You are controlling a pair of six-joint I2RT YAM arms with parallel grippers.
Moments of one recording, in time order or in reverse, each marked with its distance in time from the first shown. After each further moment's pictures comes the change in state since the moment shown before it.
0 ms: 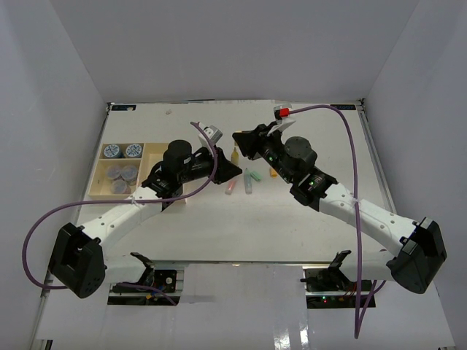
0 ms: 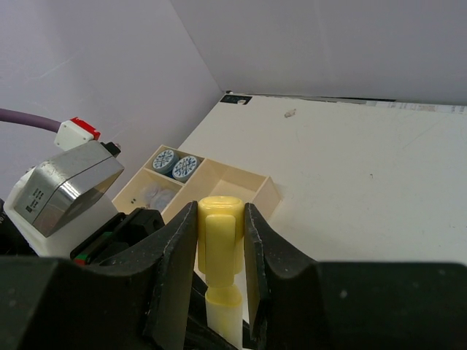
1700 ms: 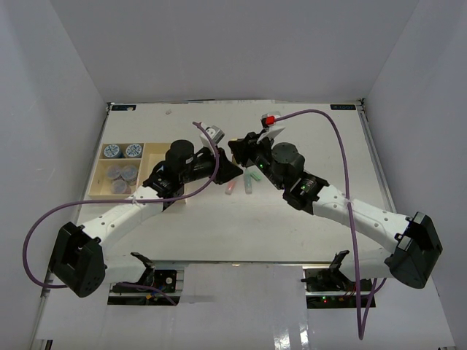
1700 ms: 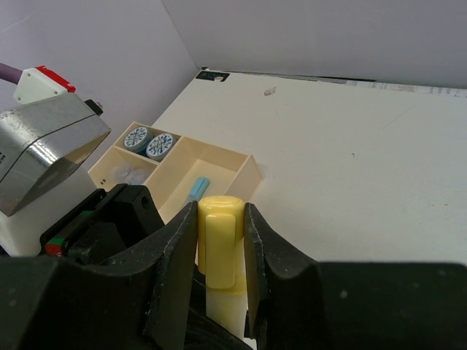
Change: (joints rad) left arm -0.016 0.008 0.017 -0.023 -0.031 0.000; right arm 0.078 0.037 -0.002 -0.033 0.107 -0.067
